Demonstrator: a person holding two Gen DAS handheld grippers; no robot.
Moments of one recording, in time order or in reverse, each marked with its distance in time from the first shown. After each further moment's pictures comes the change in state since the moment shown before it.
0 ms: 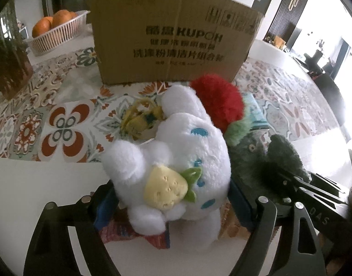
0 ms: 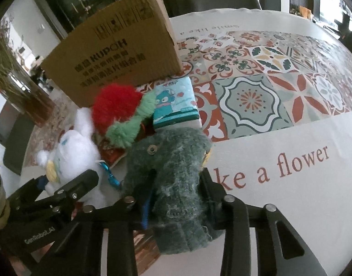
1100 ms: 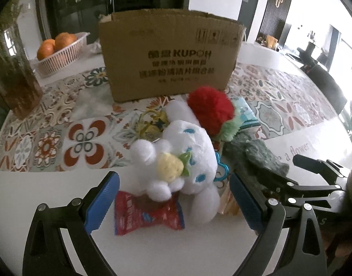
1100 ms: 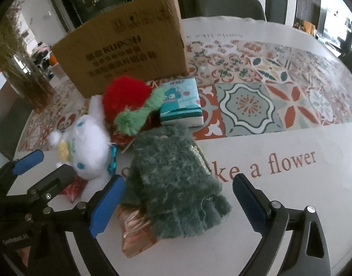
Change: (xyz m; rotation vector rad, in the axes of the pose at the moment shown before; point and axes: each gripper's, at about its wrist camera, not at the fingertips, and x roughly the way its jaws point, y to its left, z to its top) left arm -0.044 0.002 -0.009 0.093 -0.089 0.031; right arm -0.011 0.013 -0.001 -0.096 0.002 -0.067
